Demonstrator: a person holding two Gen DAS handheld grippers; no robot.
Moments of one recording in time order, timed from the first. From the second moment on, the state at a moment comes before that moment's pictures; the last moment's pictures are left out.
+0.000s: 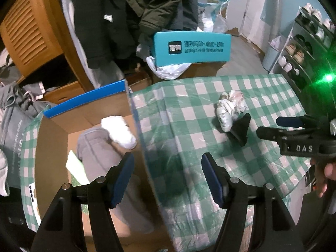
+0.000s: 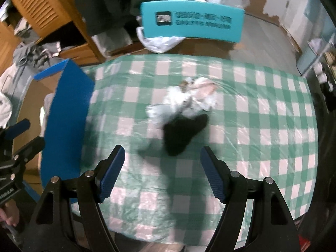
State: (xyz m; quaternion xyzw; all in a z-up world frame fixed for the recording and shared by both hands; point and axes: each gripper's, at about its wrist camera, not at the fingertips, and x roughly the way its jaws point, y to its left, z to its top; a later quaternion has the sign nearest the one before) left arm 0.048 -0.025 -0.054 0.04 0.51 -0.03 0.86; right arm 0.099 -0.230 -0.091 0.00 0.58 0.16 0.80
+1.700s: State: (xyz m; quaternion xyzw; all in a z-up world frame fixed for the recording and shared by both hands) left arm 0.115 -0.108 -0.136 0.07 0.58 -0.09 0.80; right arm 0.152 -0.320 -0.183 0.00 0.63 0.04 0.78
